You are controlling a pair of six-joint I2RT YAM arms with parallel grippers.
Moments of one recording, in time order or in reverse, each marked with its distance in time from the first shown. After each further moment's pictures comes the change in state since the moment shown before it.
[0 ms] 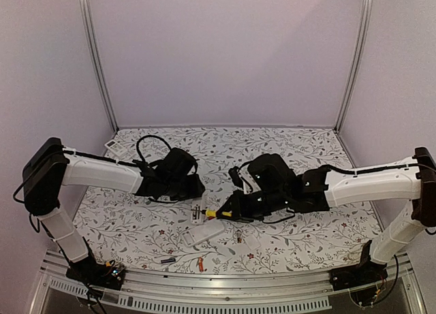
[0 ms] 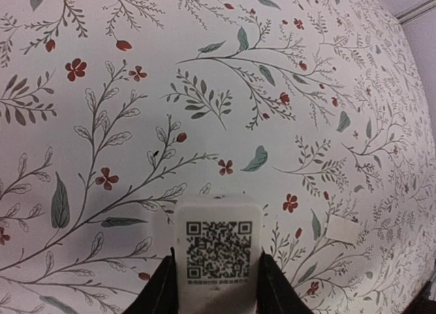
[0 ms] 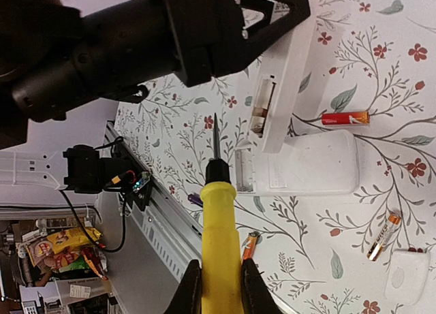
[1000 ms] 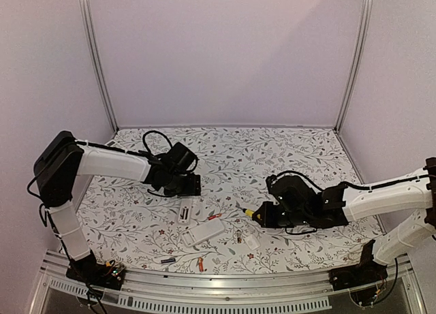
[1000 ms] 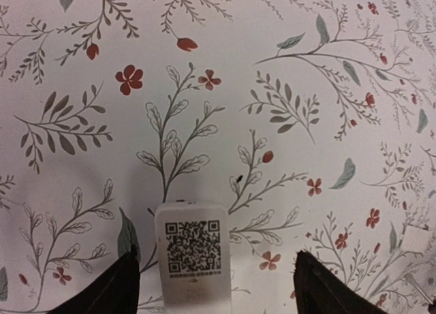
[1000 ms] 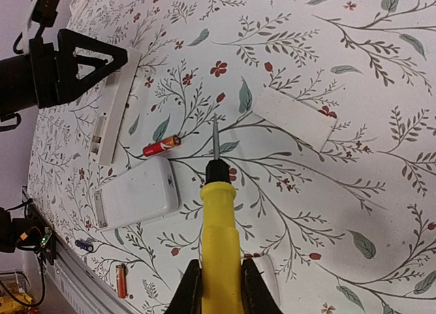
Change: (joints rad) left arm 0.101 0.119 0.118 -0.191 0.004 0.167; right arm -0.035 -0.187 -0.296 0.012 0.371 0.005
